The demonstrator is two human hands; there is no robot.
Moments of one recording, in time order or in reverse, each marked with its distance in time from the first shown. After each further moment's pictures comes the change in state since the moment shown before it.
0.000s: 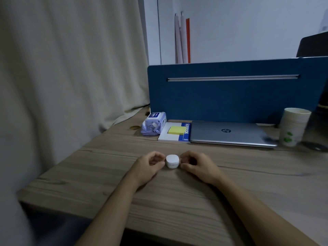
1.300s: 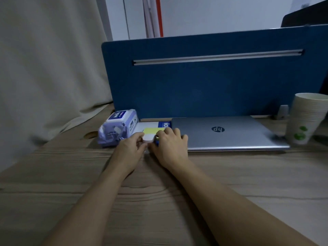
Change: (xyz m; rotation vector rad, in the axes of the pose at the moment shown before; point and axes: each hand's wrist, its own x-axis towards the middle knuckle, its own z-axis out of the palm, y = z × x) left_hand 0.179 -0.037 0.043 0.434 0.188 0.219; right_hand 0.159 0.057 0.032 -0.609 0.391 0.128
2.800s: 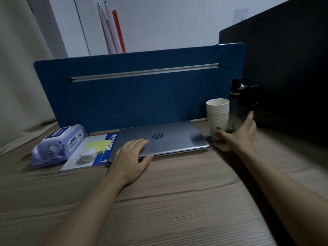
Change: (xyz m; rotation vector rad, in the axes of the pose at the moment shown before) left_hand -0.010 0.141 0.099 0.242 -0.227 0.251; right_hand -0.062 0.356 -0.147 0.374 0.424 0.686
